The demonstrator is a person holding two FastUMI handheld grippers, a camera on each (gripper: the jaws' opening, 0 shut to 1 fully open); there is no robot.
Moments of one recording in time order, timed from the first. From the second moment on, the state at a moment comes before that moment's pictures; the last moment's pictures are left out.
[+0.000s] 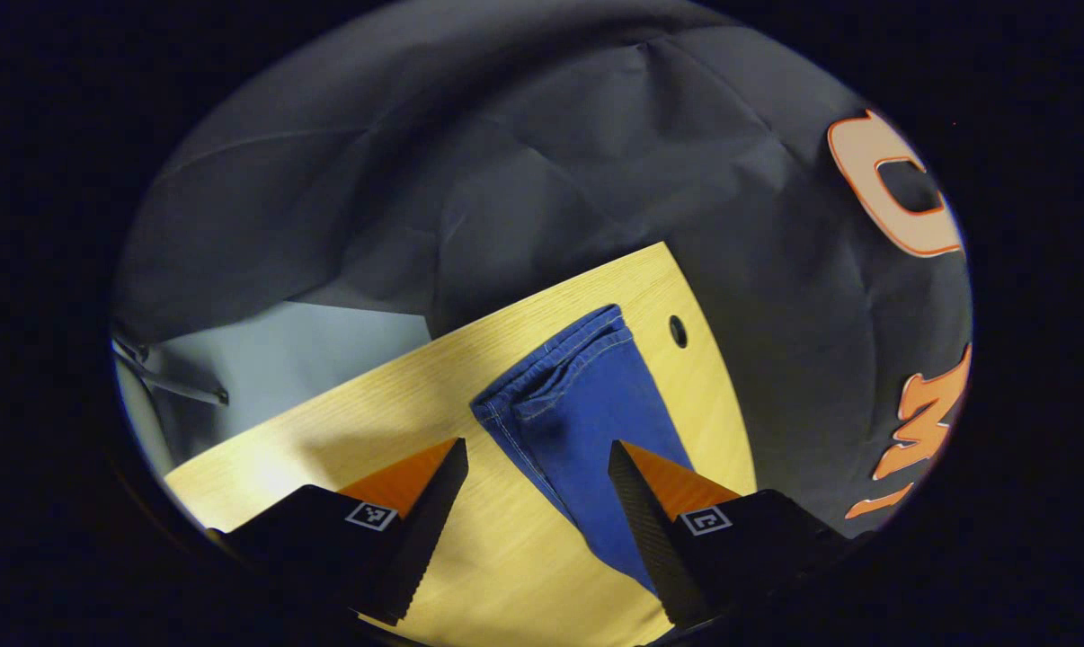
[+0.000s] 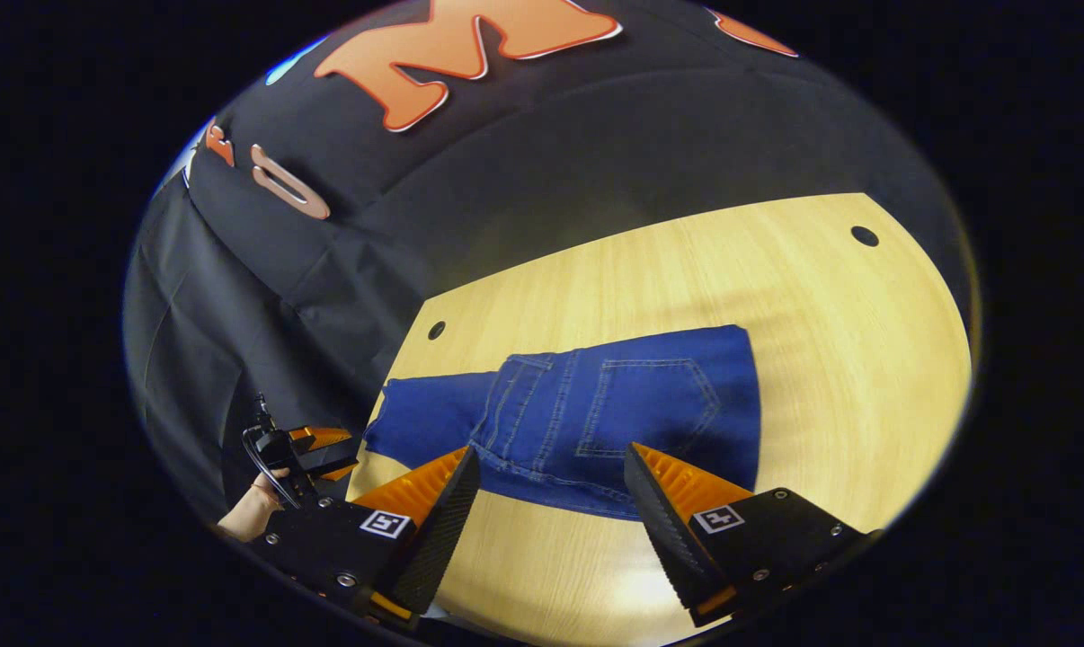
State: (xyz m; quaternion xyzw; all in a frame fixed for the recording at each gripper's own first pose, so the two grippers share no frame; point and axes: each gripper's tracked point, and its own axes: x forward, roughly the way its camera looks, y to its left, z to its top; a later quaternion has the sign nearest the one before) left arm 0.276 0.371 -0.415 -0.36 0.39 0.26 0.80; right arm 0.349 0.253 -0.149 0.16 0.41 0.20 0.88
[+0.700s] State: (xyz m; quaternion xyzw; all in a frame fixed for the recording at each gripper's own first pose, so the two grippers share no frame) left arm 0.337 0.328 -0.426 -0.36 0.38 0.21 0.83; right arm 0.357 0.271 -0.142 0.26 0.41 0.21 0.85
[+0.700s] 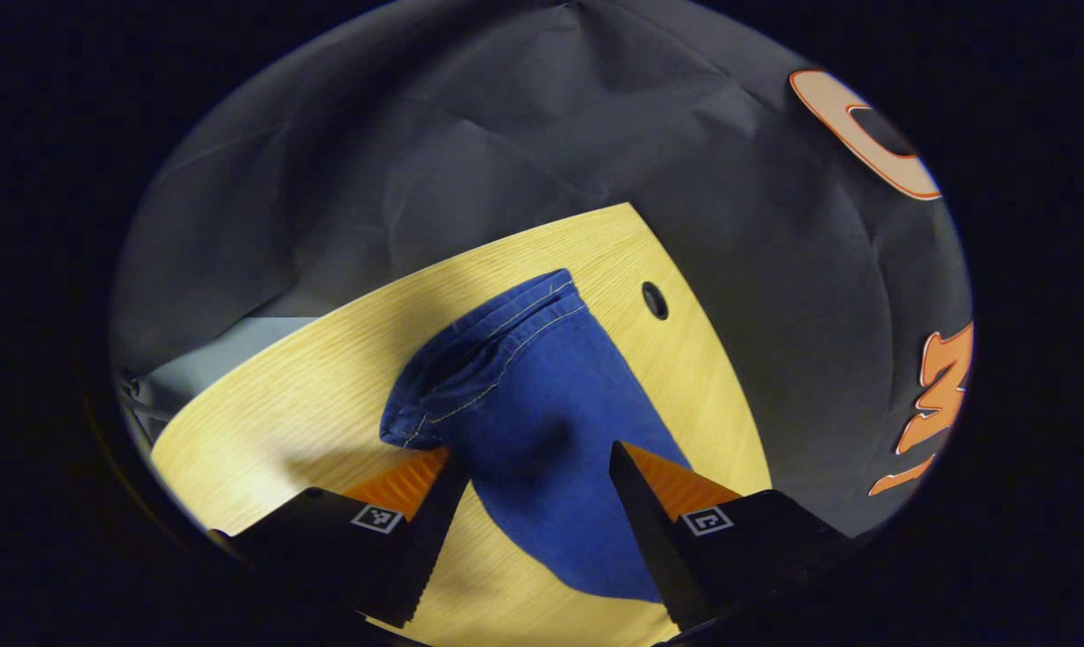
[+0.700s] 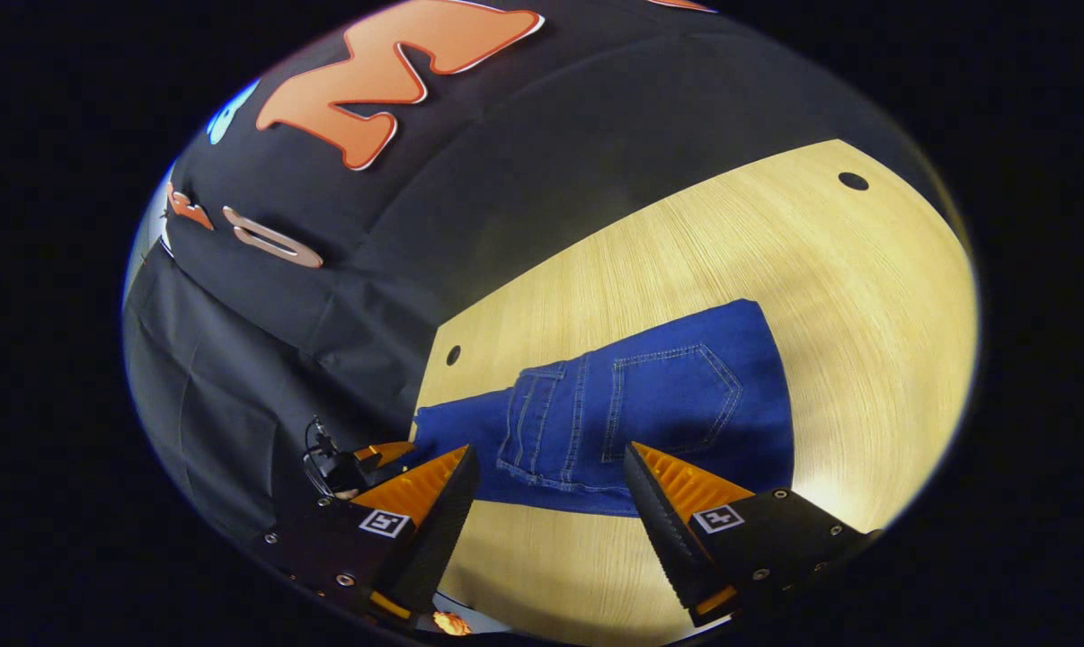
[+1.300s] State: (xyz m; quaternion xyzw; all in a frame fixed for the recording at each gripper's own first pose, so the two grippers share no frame) left arm 0.346 0.320 -0.420 -0.40 0.34 0.21 0.82; right arm 0.365 0.238 -0.131 0.29 0.39 0.17 0.86
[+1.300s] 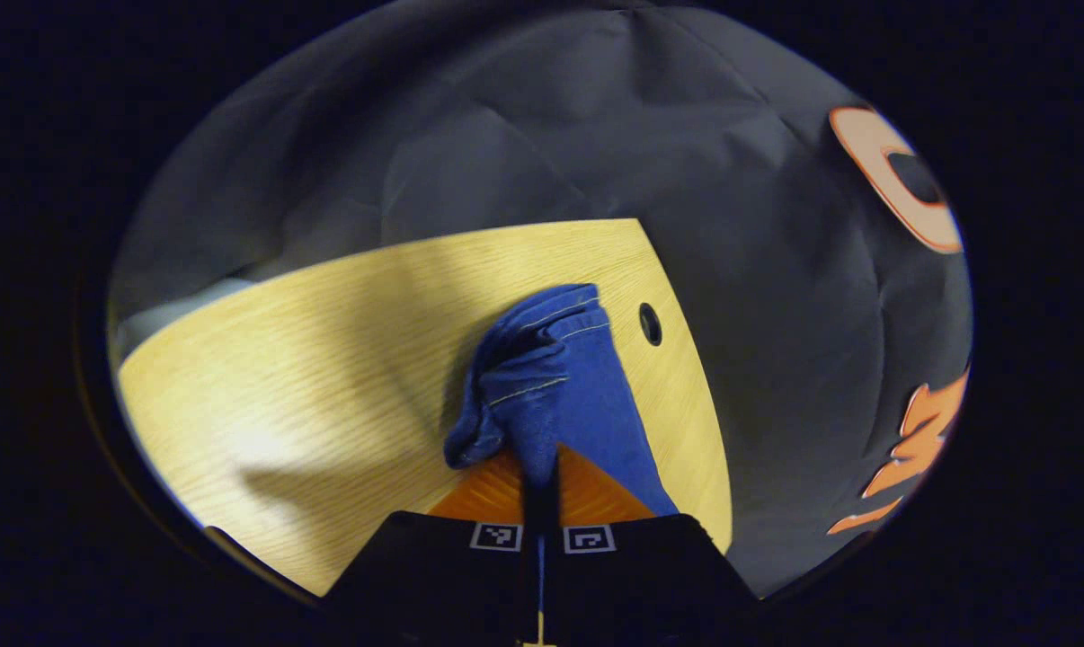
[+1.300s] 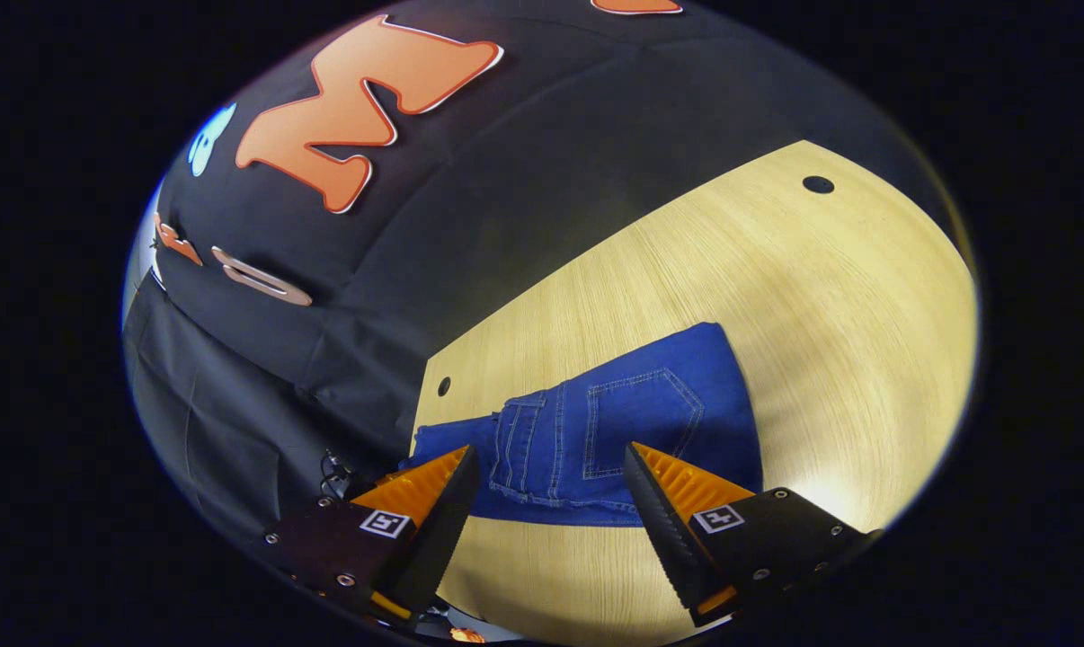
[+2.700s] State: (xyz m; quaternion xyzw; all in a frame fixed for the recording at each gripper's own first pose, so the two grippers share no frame) left arm 0.380 -0.172 -0.327 -0.17 0.38 -0.08 0.90; right arm 0.332 0.011 -0.008 0.29 0.23 0.10 0.92
